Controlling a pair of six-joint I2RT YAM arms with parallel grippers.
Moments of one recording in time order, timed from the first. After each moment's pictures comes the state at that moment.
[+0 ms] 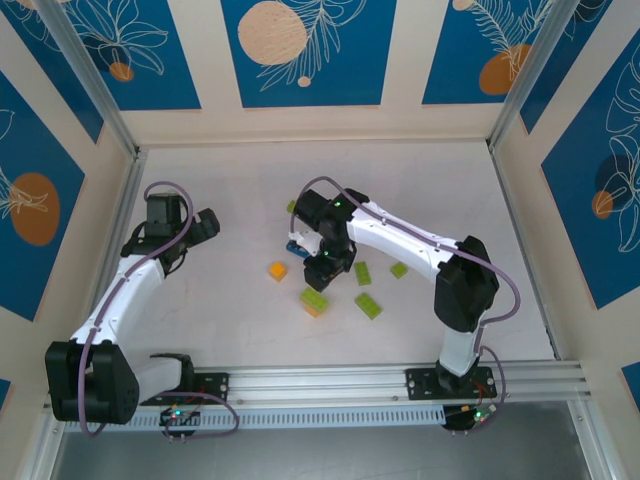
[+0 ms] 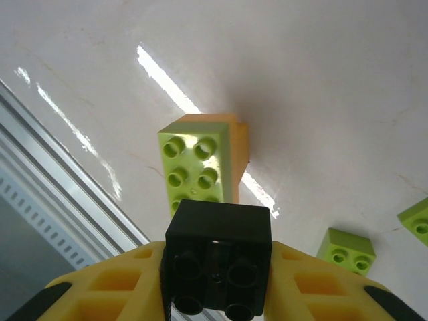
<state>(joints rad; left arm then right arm) -0.05 1.18 0.86 -0.48 -0.07 -0.44 0.84 1.82 1.60 -1.29 -0.26 0.01</state>
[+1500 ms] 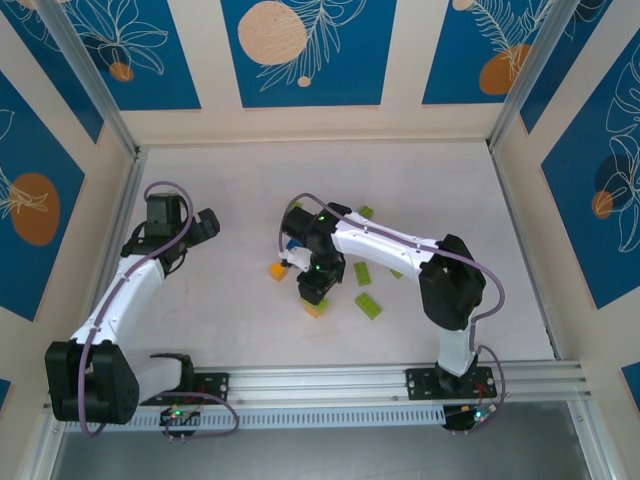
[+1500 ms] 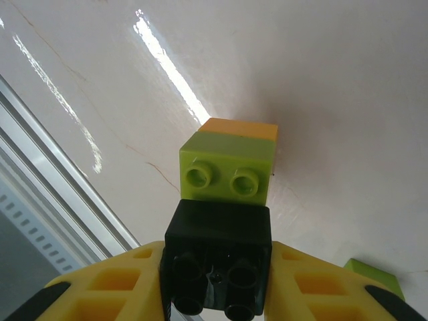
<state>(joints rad) -0.05 1.18 0.86 -0.48 -0.07 -0.44 0.90 1.89 1.56 -1.24 -0.25 -0.07</state>
